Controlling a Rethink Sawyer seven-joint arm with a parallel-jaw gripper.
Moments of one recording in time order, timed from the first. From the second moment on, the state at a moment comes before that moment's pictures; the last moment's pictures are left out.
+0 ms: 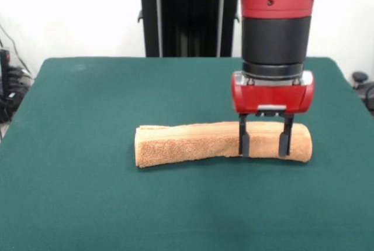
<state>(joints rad) -0.32 -0.56 0.43 1.39 -0.57 0.57 2.17</state>
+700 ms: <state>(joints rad) -0.34 -0.48 0.43 1.33 -0.57 0.57 2.17</state>
